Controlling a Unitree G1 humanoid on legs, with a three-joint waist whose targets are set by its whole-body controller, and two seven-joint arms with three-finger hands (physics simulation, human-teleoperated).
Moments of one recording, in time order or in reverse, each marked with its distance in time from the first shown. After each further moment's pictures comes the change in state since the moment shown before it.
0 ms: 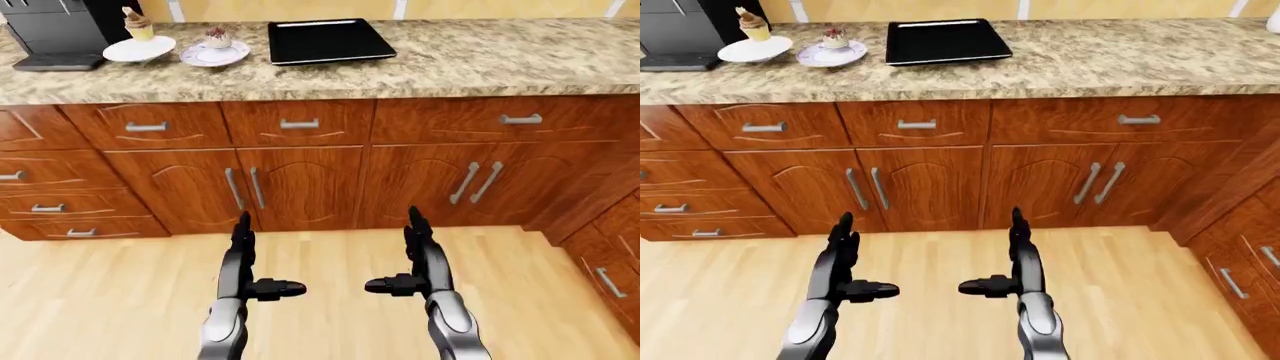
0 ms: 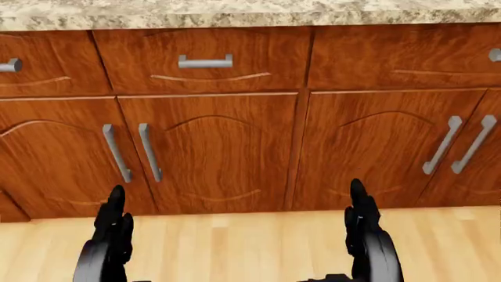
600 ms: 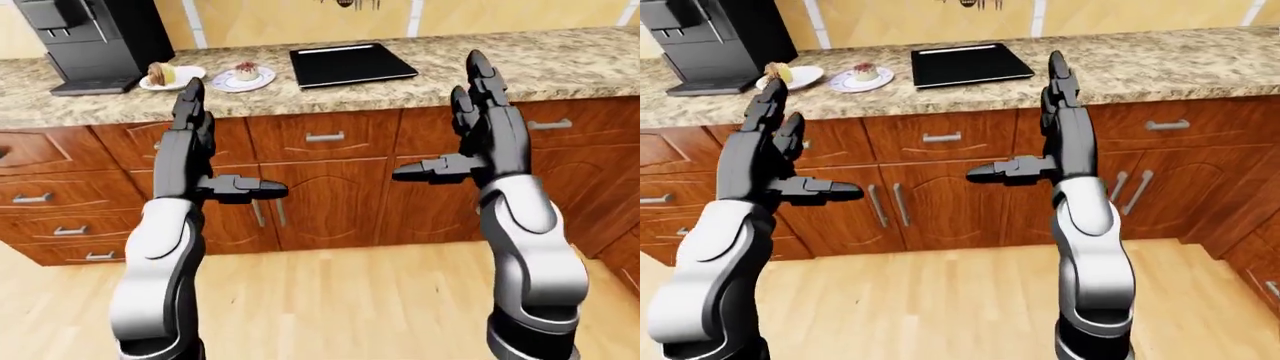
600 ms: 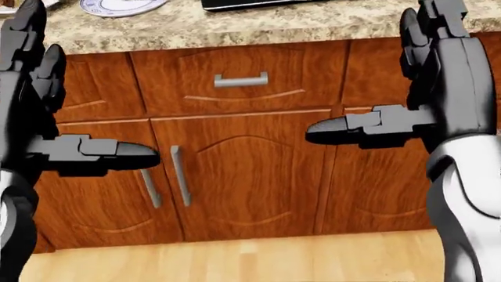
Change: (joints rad) left arm -0.470 0.145 0.115 -0.667 -0.002 0.771 0.016; right arm -0.524 -0.169 -0.121 -0.584 0.020 0.650 -0.015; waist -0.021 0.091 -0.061
